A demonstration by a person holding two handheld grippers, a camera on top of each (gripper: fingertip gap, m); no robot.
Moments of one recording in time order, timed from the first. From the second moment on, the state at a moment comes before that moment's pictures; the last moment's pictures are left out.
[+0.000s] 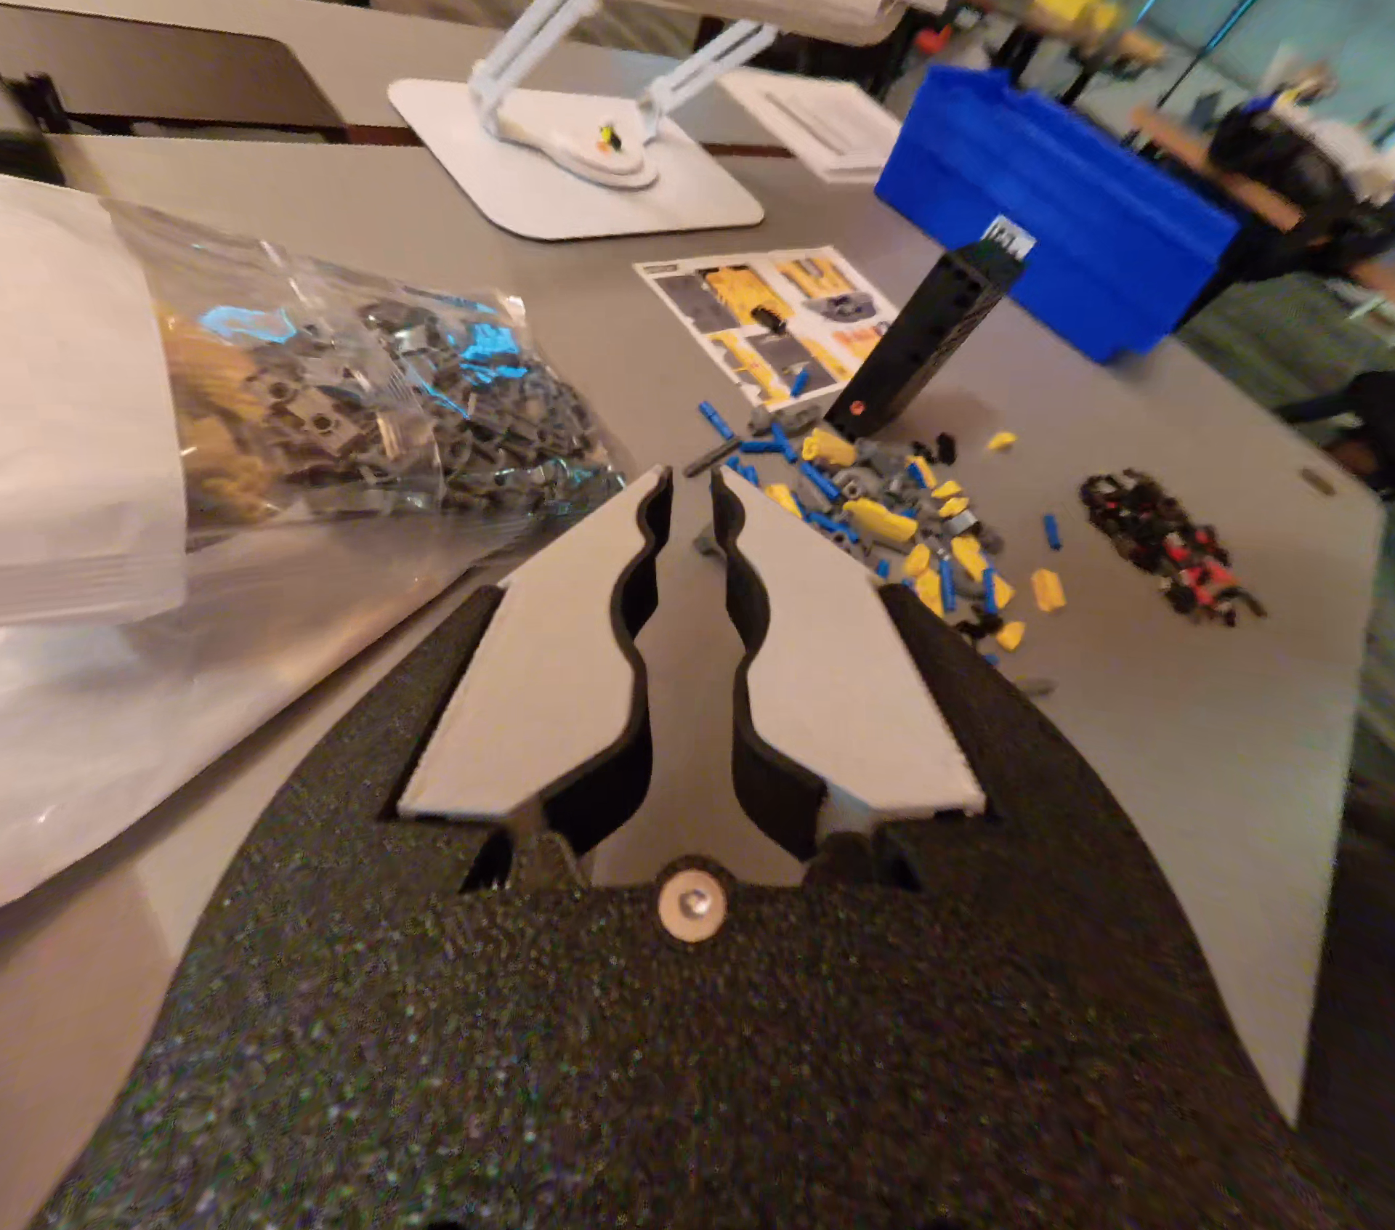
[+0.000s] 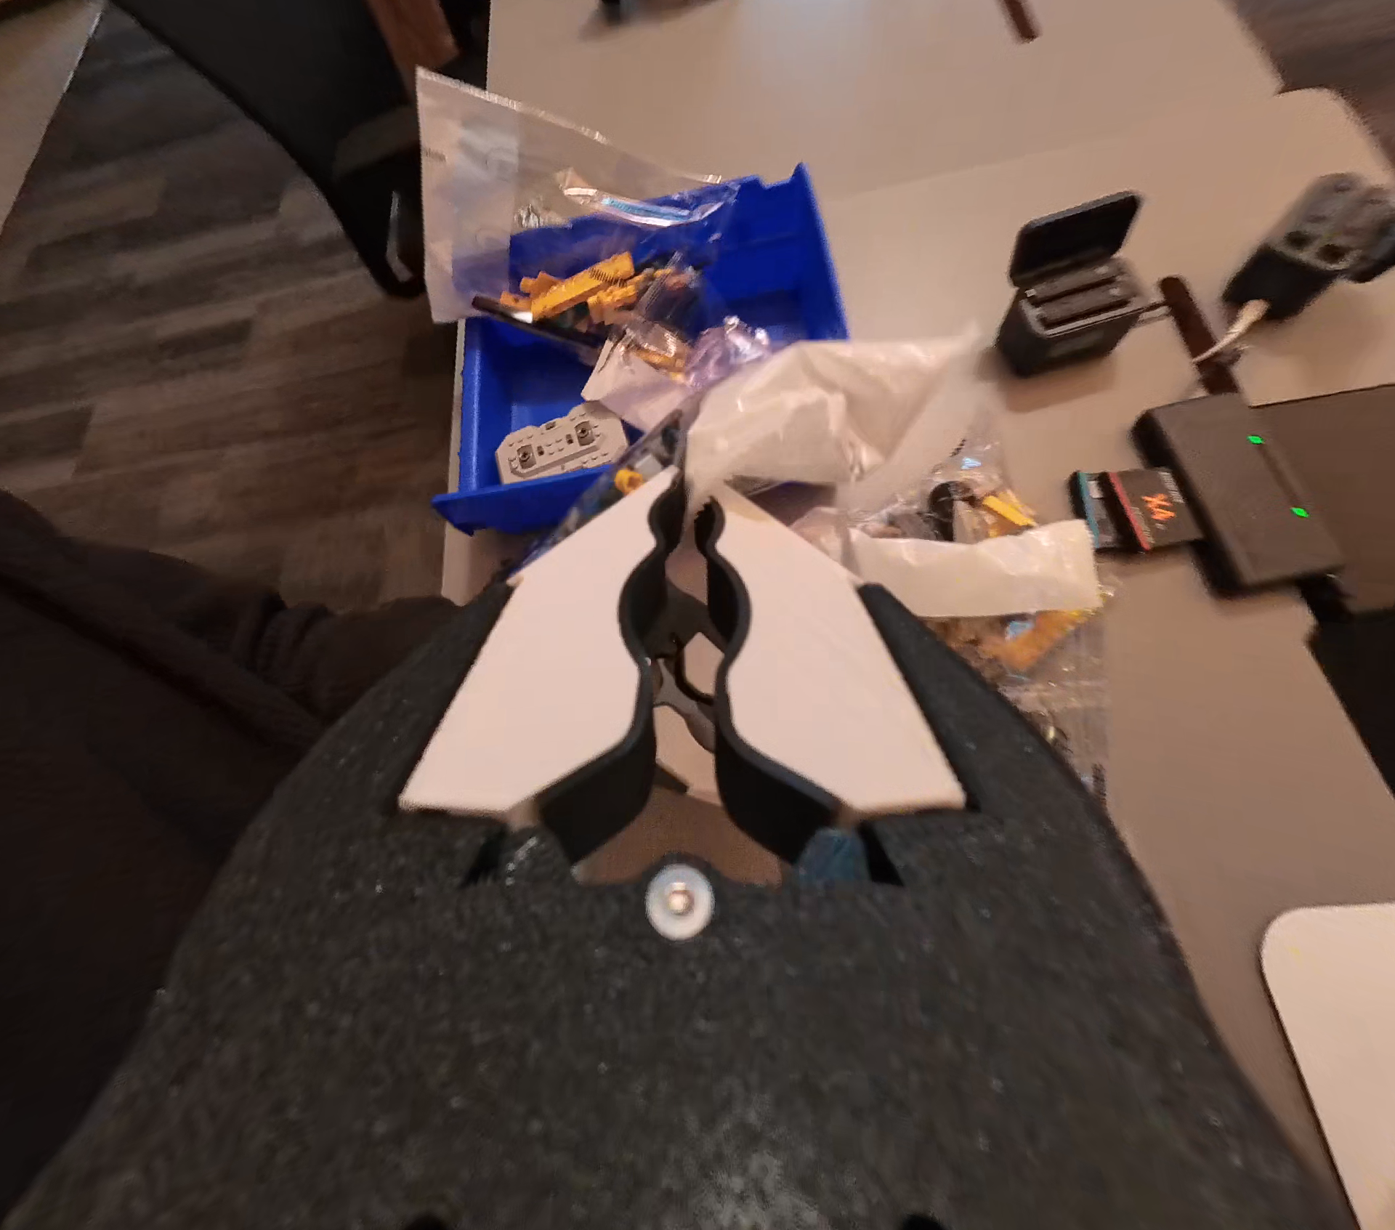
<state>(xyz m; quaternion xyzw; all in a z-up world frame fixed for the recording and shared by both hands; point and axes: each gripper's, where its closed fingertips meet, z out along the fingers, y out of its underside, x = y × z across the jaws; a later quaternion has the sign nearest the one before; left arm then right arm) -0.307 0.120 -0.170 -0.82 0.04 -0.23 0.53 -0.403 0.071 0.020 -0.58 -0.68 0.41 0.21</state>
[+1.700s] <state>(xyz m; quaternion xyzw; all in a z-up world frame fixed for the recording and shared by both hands) -0.301 0.113 -0.141 -0.75 0.00 -0.38 0.55 -0.434 0.072 -0.012 -0.48 -0.77 0.25 0.34</state>
